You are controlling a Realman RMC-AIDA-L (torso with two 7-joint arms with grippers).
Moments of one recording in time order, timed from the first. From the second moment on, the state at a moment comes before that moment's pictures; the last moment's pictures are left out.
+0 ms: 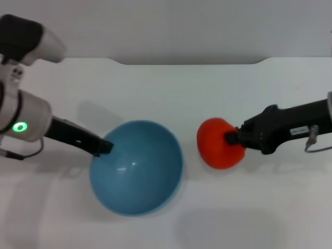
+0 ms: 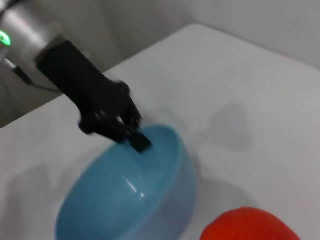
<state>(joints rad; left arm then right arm) -0.44 -2.06 1.35 1.43 2.41 1.51 -2.62 0.48 2.07 -1.12 -1.21 -2.08 -1.57 2.03</state>
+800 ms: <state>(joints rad) -0.64 -2.07 1.57 1.30 2.46 1.44 -2.71 0.51 2.07 -1.25 -1.36 -1.98 -1.65 2.03</state>
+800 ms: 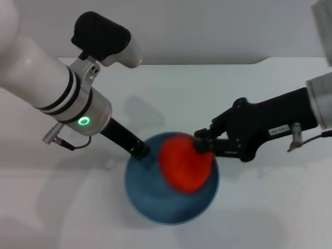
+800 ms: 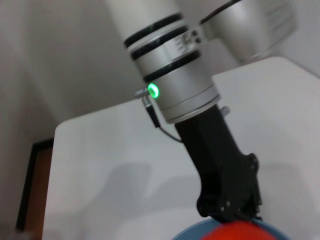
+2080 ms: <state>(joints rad) -0.06 -2.06 1.92 1.73 2.86 0.63 -2.61 0.40 2.07 -0.82 -1.26 -2.12 -1.59 2.22</state>
